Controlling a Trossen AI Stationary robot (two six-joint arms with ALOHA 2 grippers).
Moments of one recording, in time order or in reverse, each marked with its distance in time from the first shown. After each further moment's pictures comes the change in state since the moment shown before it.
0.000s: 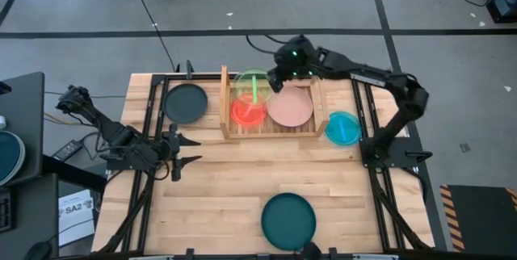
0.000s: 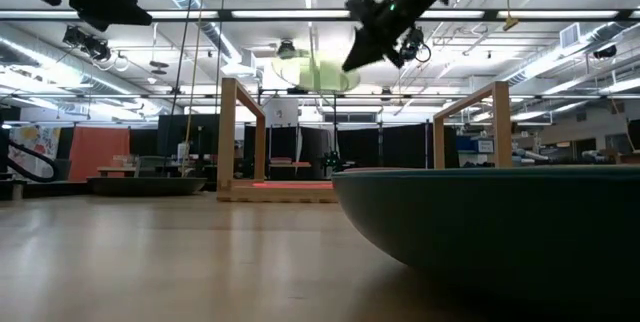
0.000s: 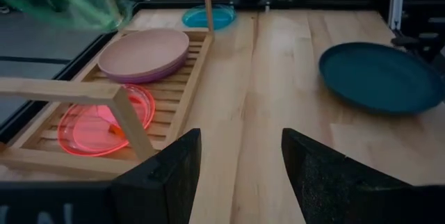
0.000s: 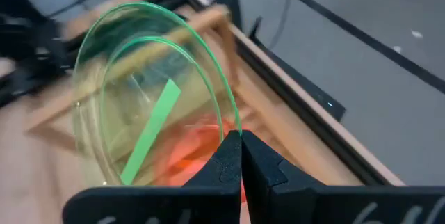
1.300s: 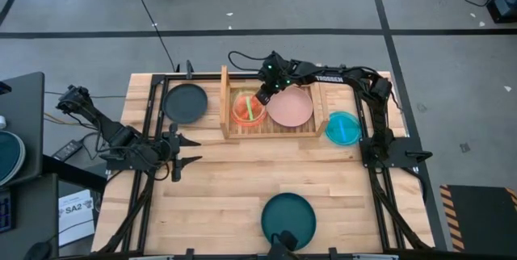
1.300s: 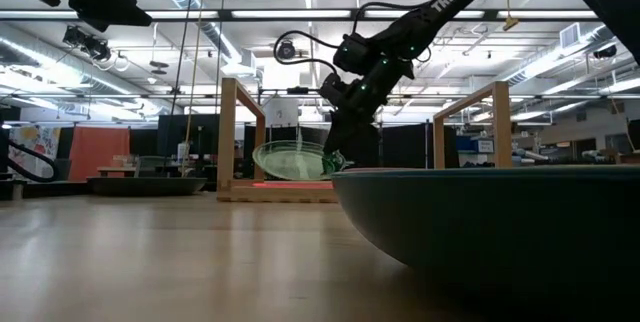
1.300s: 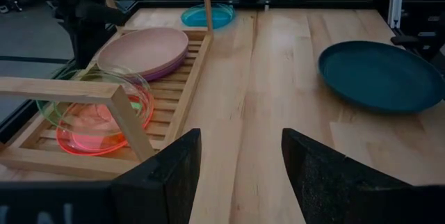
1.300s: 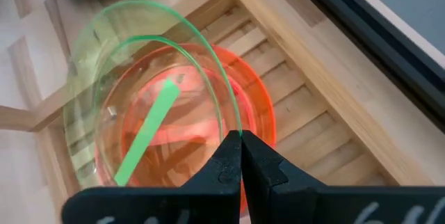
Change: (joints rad) left arm 0.000 0.000 0.000 -0.001 0.001 -0.002; right arm -0.050 0.379 0.029 0.097 -0.149 -0.026
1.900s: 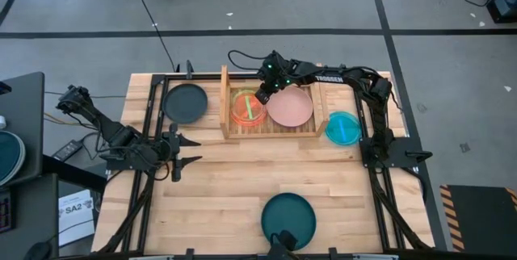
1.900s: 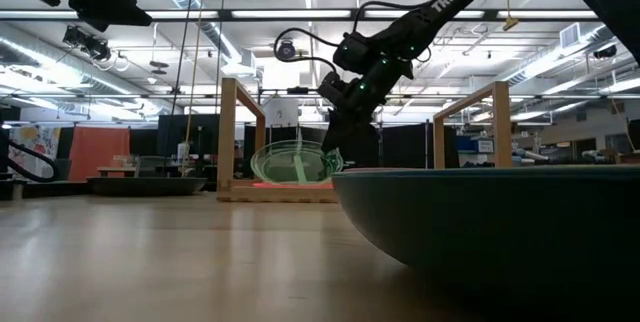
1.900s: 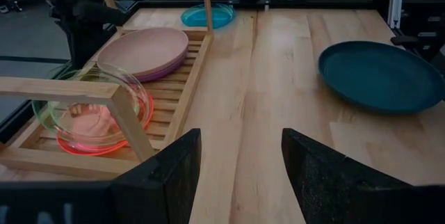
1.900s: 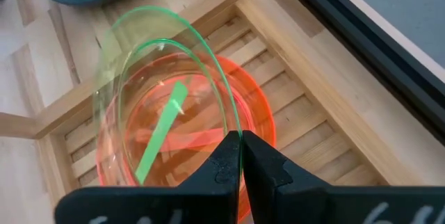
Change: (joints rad) left arm 0.000 0.000 0.000 0.000 0.000 0.000; right arm 0.001 0.000 0.000 0.025 0.003 0.000
